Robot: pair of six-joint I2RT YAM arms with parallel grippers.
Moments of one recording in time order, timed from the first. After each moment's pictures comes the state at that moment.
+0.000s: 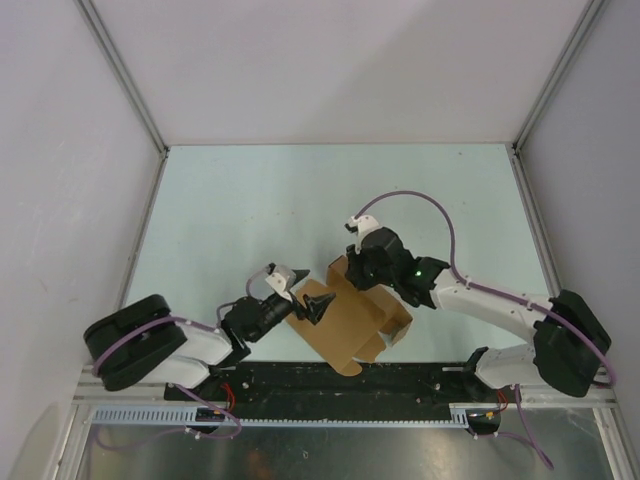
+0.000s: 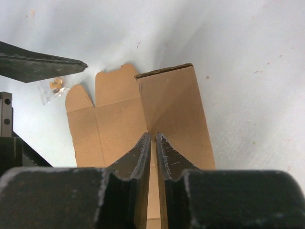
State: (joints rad) left arm -0.93 1.39 0.06 1.31 -0.10 -0.17; right arm 0.88 1.35 0.85 -0.17 0.06 0.37
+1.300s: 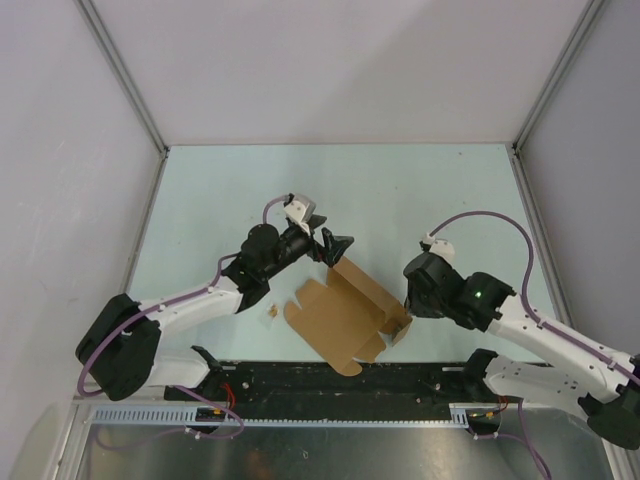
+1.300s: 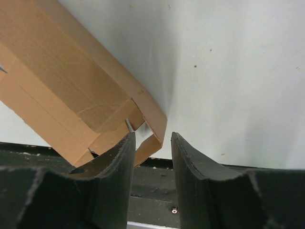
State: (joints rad) left arm -0.71 1.29 0.63 0.64 0.15 -0.21; right arm 0.88 0.91 0.84 -0.95 0.32 0.85
